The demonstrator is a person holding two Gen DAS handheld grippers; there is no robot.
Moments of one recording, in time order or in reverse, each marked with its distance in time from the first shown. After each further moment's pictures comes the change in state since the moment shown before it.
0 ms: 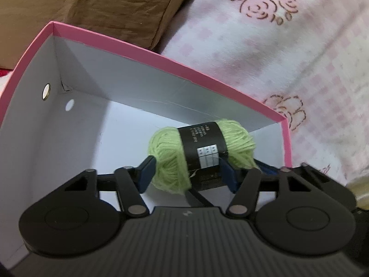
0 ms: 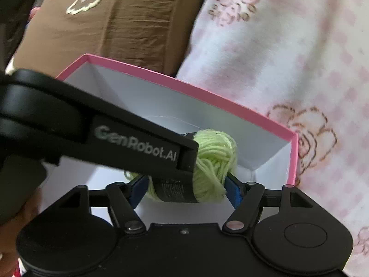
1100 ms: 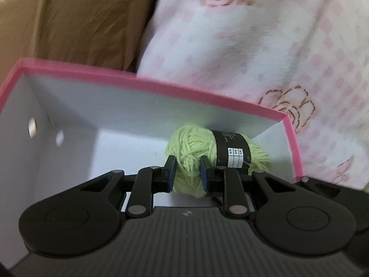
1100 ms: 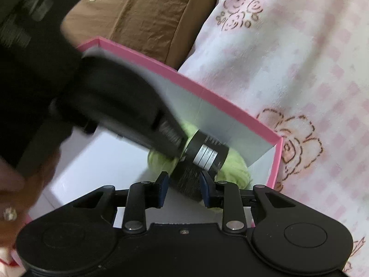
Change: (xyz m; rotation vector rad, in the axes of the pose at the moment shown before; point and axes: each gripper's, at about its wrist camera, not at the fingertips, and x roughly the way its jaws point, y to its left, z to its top) left arm 0.026 -0.044 -0.003 0.200 -0.102 0.140; right arm 0.026 0.013 -0.019 -0.124 -0.035 -0.090
